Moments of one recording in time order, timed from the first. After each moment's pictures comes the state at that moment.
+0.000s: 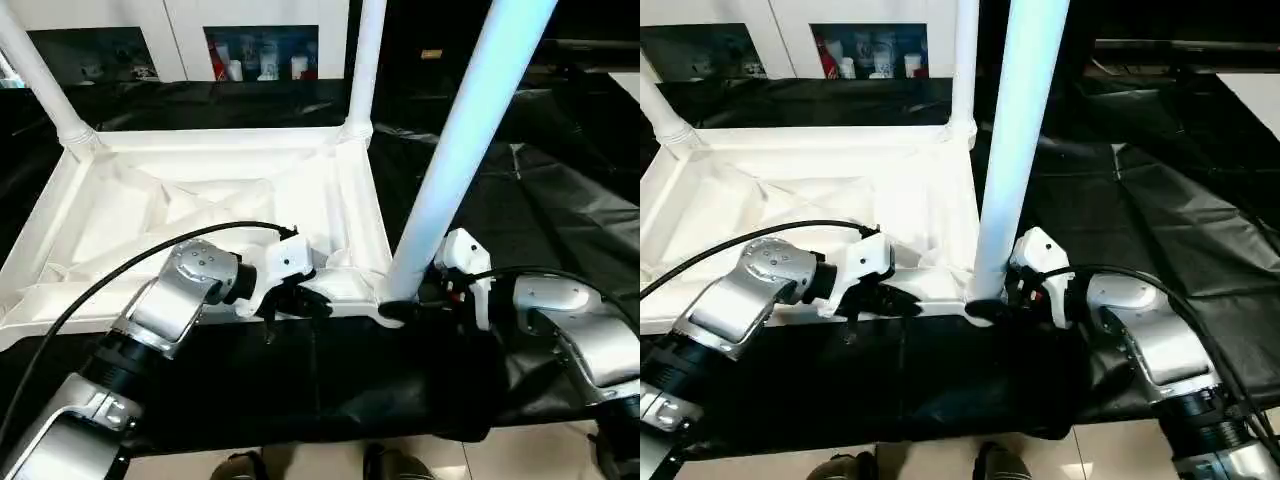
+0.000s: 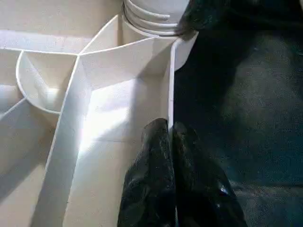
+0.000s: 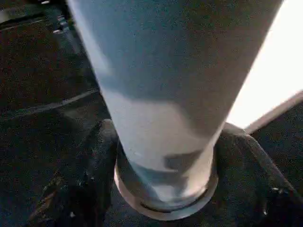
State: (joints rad) left arm -0.60 0.40 -0.36 0.29 -0.02 0.37 -1.16; right arm -0.35 -0.52 0.16 0.07 0.21 0.39 0.92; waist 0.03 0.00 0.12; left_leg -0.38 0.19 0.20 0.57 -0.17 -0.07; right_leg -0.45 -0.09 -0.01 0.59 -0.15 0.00
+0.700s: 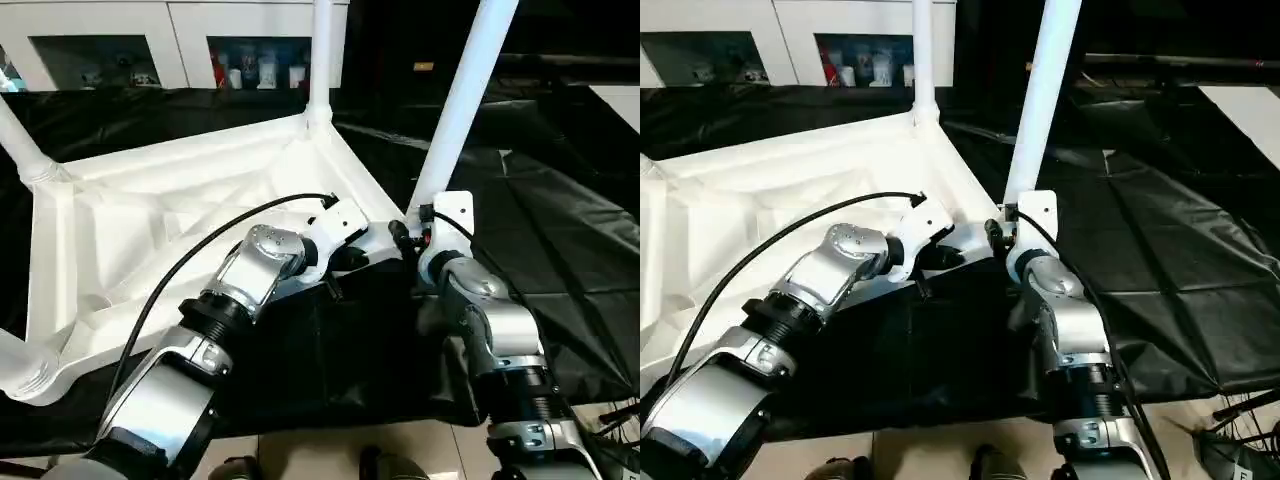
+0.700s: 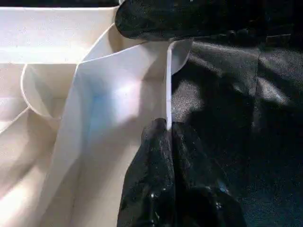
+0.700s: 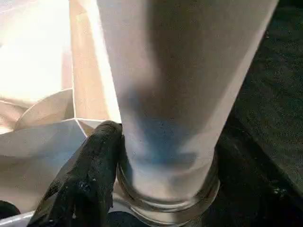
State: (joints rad) left arm -0.82 0.12 -0.33 0.70 0.07 0.34 -0.79; right arm -0.47 -0.07 -0.03 0.25 0.08 0.48 0.10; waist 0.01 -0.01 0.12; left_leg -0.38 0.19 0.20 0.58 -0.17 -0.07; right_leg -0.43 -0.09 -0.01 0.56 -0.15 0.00
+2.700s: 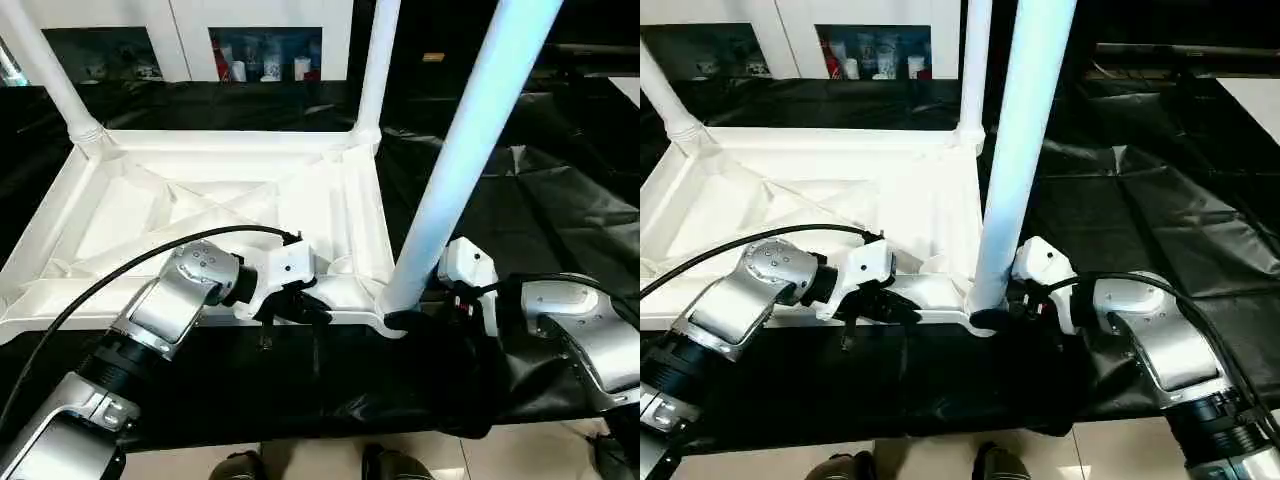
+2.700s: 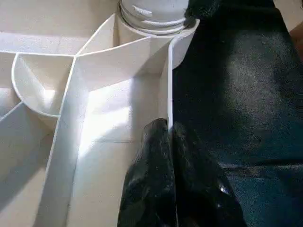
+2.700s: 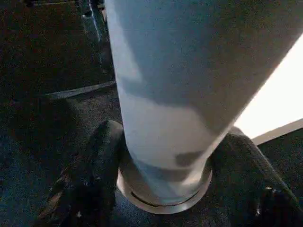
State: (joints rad) left arm -0.58 0.47 -0.40 0.24 -0.03 0.33 -1.26; right arm -0.33 -0.60 0.20 0.02 0.21 0.33 1.06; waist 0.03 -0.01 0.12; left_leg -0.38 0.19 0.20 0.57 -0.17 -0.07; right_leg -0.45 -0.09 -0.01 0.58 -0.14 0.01
